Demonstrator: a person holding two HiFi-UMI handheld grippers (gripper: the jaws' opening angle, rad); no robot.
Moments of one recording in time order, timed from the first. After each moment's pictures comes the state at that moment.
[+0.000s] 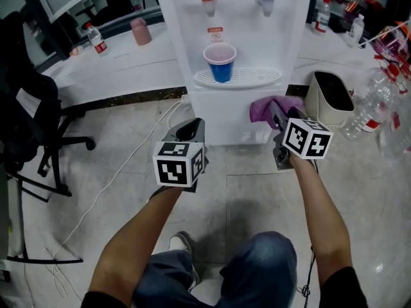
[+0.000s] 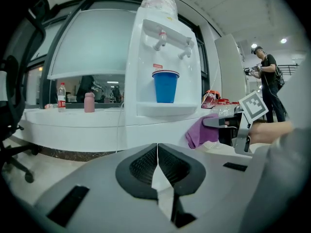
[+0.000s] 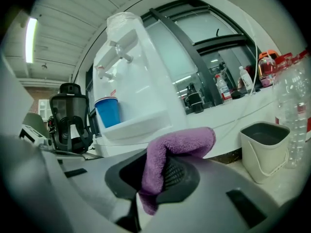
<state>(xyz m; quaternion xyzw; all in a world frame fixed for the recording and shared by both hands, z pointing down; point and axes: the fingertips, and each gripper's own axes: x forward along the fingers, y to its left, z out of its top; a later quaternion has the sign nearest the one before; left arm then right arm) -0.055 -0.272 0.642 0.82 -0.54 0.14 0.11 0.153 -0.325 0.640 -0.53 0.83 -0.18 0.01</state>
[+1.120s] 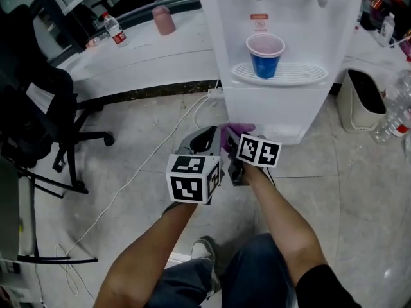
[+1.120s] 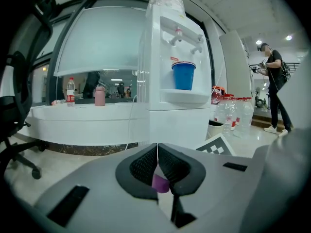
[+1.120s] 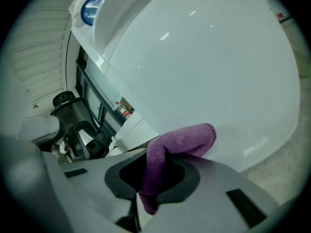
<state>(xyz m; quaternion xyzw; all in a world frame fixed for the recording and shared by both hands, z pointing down) -0.114 -0.270 0.673 0.81 -0.56 0.16 0.12 -0.090 -0.337 0.795 -0.41 0.82 -0.40 0.03</state>
